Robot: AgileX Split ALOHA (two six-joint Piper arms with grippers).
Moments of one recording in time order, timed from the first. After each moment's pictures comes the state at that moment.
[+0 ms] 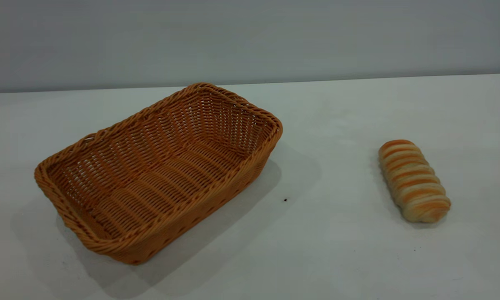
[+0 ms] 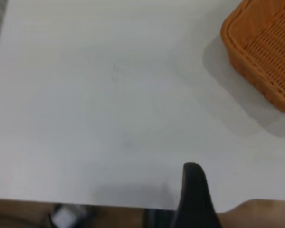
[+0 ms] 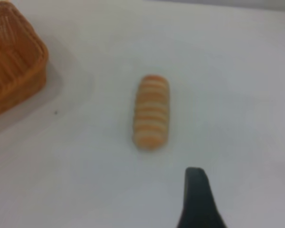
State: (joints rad) left arm 0.06 0.58 -0.74 0.04 1.05 -0.09; right arm 0.02 0.50 -0.63 0.19 0.80 -0.20
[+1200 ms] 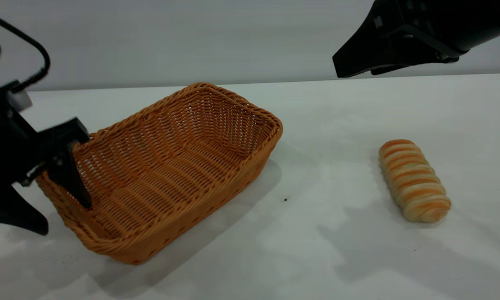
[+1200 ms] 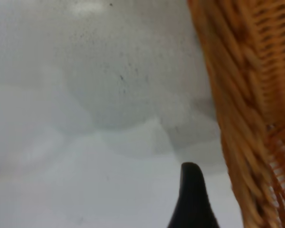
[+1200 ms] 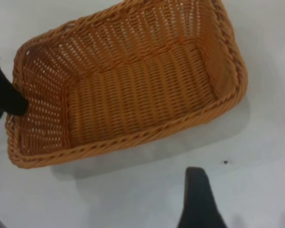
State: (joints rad) left arm -0.11 1.82 -0.76 -0.50 0.36 -0.20; right arm 0.31 1.54 -0.79 1.39 0.39 -1.35
